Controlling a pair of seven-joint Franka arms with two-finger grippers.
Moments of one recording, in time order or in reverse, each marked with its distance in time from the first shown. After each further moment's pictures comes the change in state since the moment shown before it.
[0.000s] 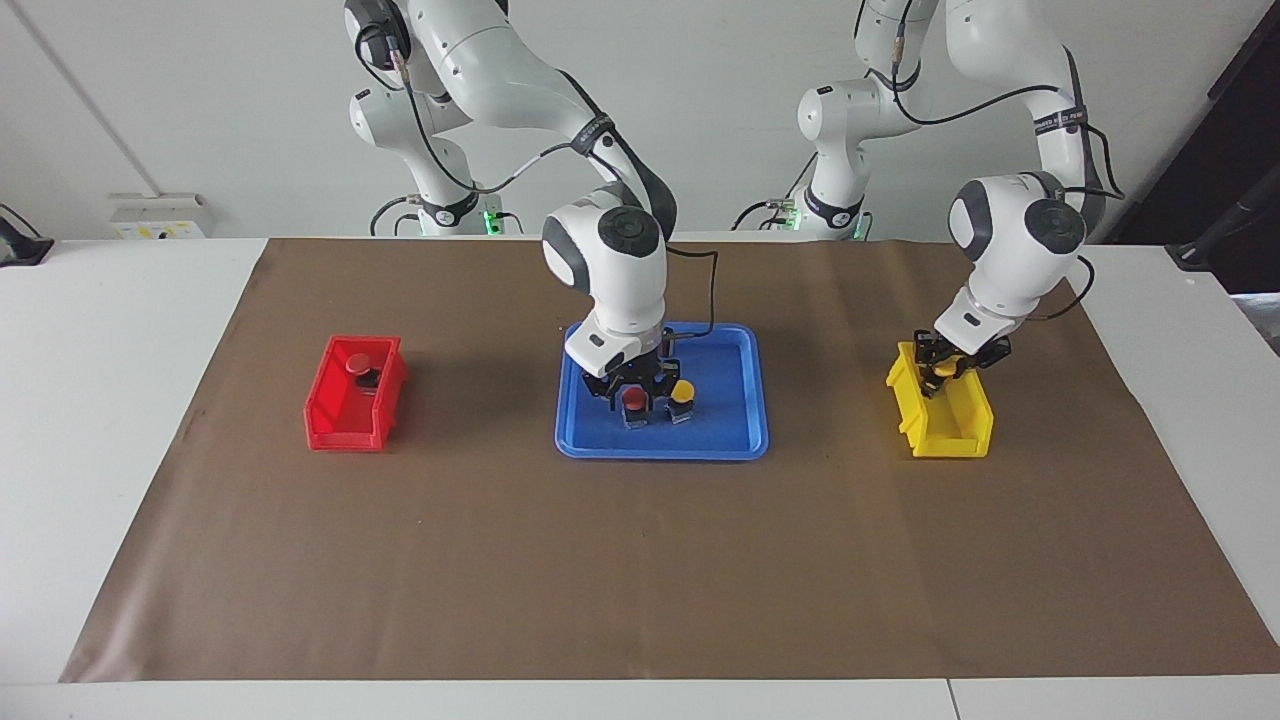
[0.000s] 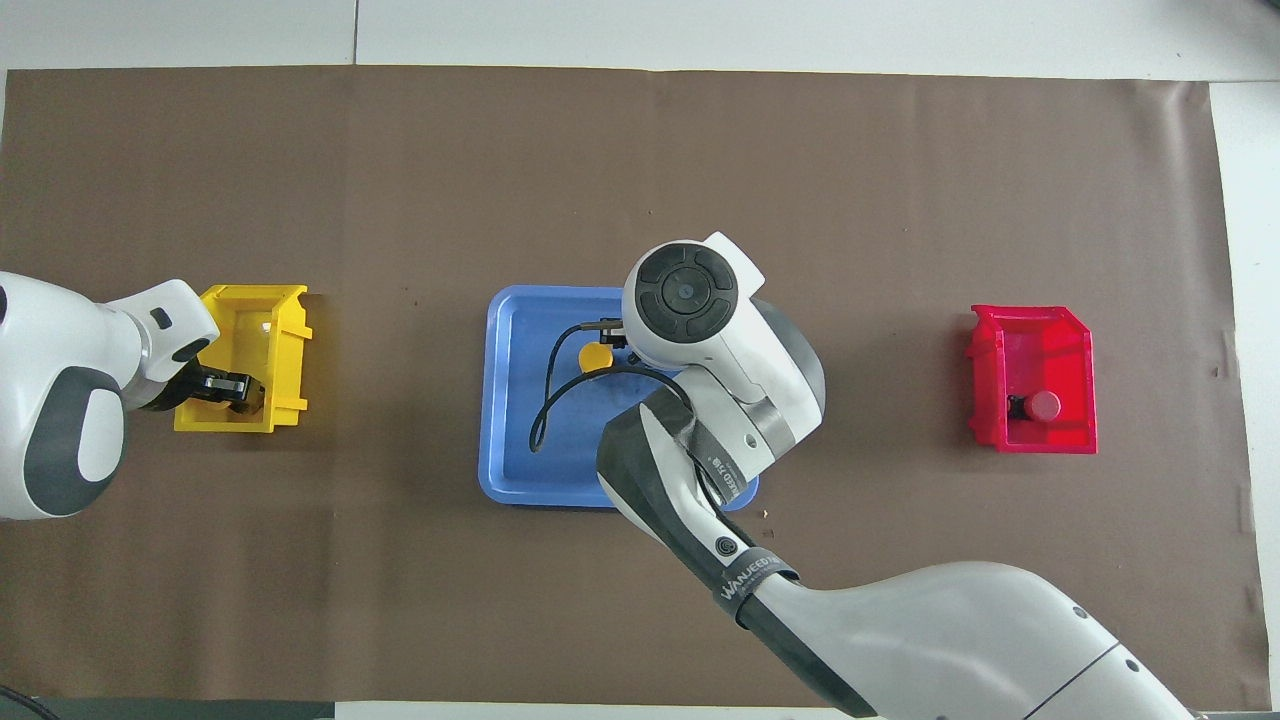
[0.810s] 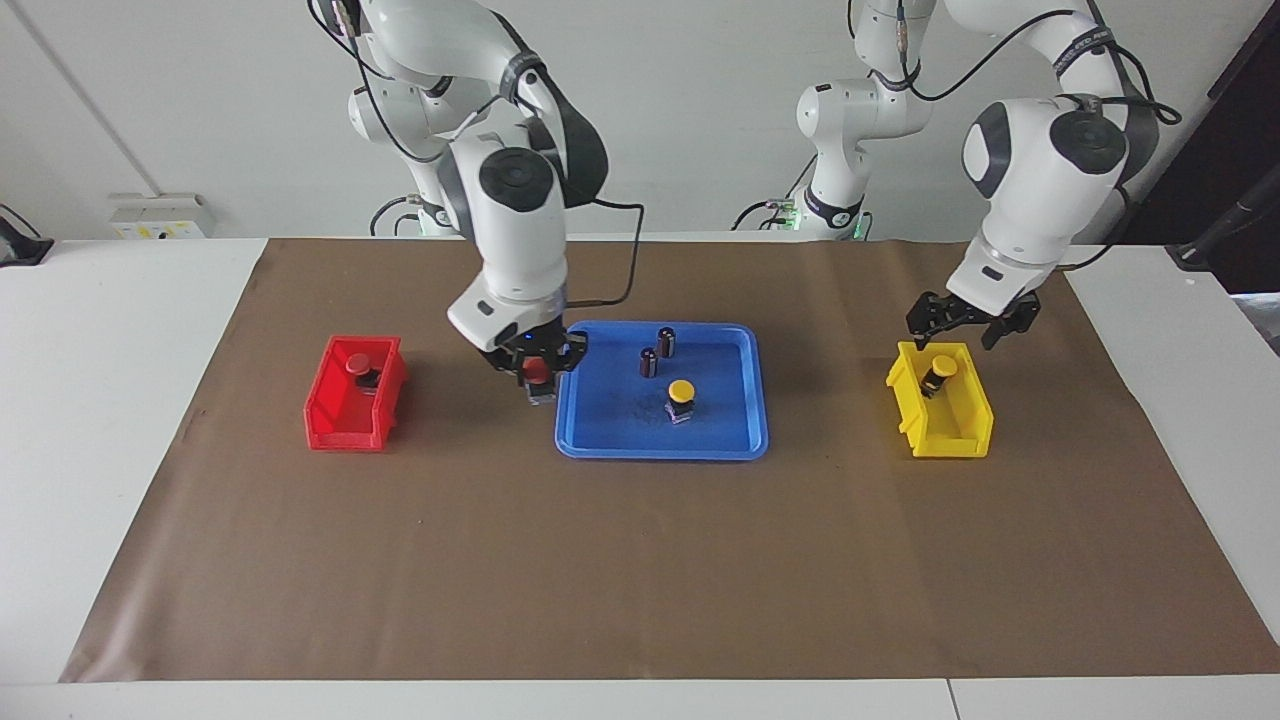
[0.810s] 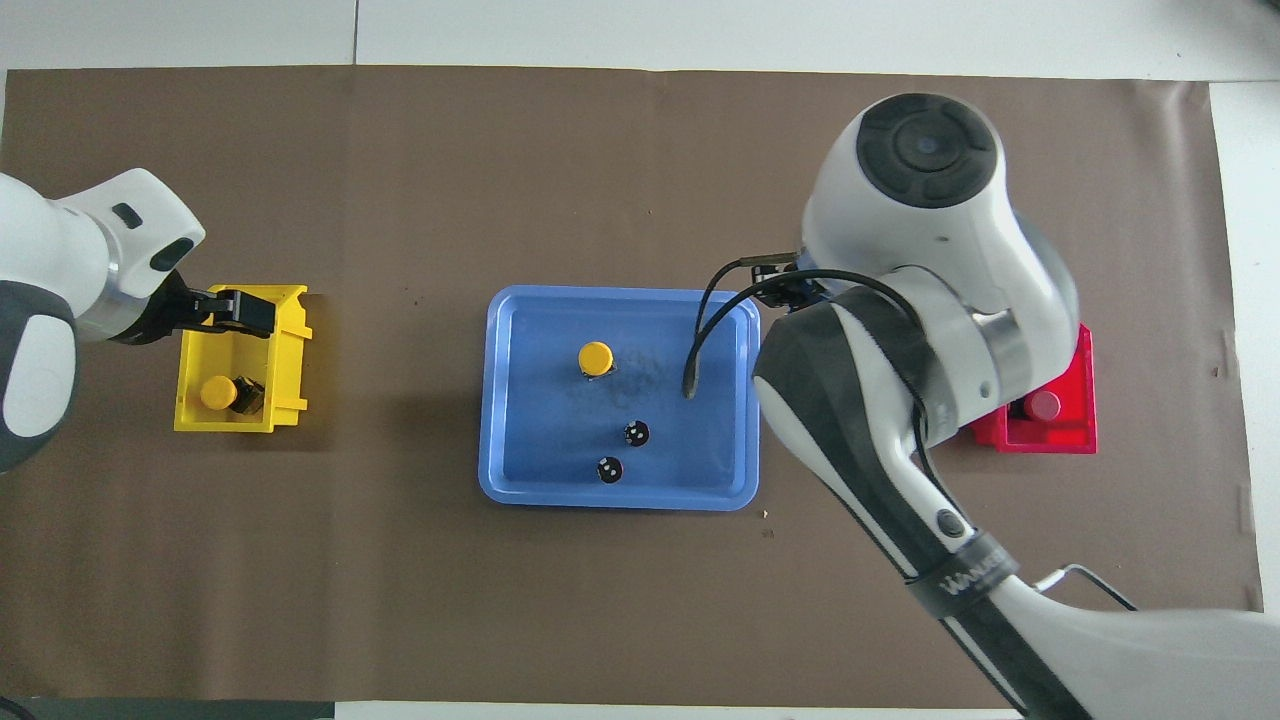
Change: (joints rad) left arm -0.197 -0.011 -0.044 0.317 -0.002 -0.264 -0.402; right arm -0.289 -0.241 -0.020 0.072 0.000 -0.440 -0.426
